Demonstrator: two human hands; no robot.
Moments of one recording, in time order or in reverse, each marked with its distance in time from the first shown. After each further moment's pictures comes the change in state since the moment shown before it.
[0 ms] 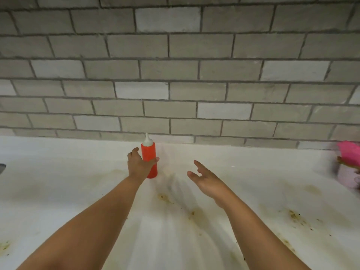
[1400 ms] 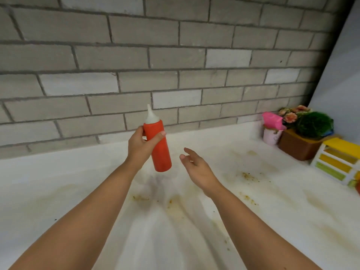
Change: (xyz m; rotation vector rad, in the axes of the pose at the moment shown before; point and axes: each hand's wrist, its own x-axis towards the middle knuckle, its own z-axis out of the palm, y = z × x) left_hand -0.026 0.075 0.037 -0.396 -0.410 0.349; right_hand -0.033 0.005 0.008 0.170 0.497 0.003
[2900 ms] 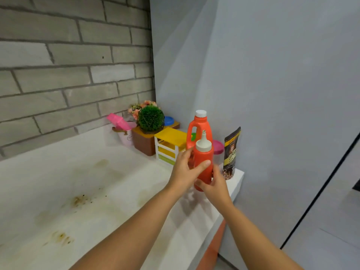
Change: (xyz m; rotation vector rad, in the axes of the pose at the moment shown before) left_hand -0.250 0.137 0.515 -0.213 -0.903 0.158; right_hand -0.148 0.228 -0.439 0.010 0.775 0.021
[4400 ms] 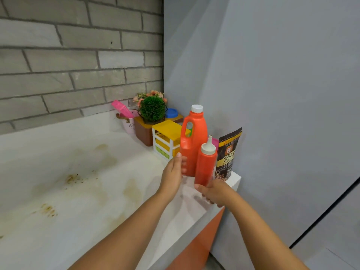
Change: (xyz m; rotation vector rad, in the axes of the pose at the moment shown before) left_hand 0.002 -0.016 0.042 -0.181 0.318 -0.273; right_hand 0.037 0.008 -0.062 -0.741 -0.646 0.346
